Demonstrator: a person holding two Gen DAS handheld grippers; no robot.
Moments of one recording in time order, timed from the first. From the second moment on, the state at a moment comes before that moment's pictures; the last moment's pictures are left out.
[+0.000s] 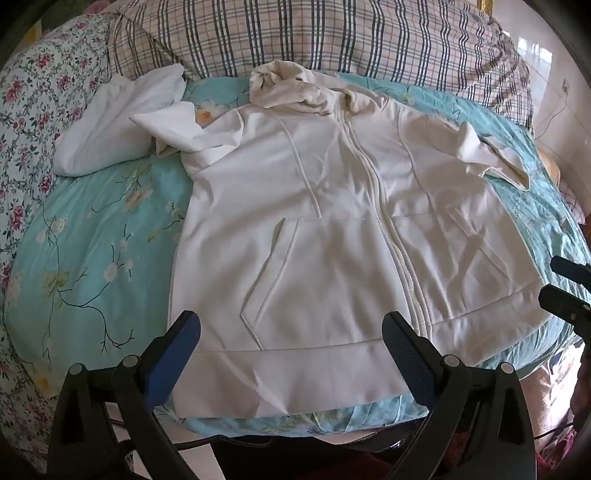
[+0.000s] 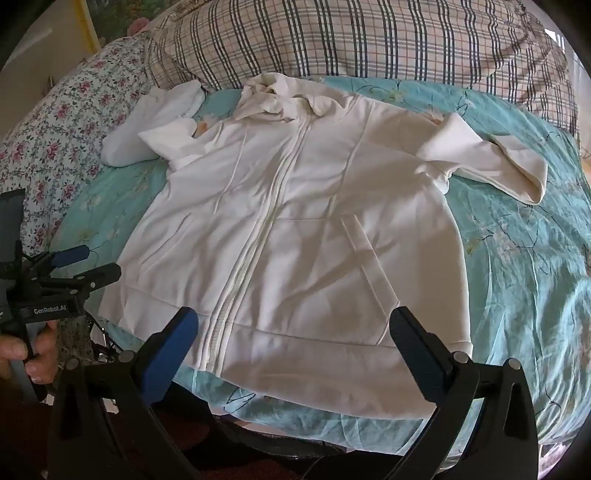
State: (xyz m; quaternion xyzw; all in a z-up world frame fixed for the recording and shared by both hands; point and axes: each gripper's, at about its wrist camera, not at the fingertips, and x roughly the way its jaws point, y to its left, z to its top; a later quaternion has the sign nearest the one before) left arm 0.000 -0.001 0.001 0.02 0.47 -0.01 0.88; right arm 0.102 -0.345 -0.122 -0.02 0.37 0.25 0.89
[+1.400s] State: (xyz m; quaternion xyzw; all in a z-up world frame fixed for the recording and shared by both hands) left arm 0.012 0.000 -0.005 0.02 0.49 0.00 0.87; right arm 0.106 -0.343 -0.119 -0.01 0.40 0.25 0.88
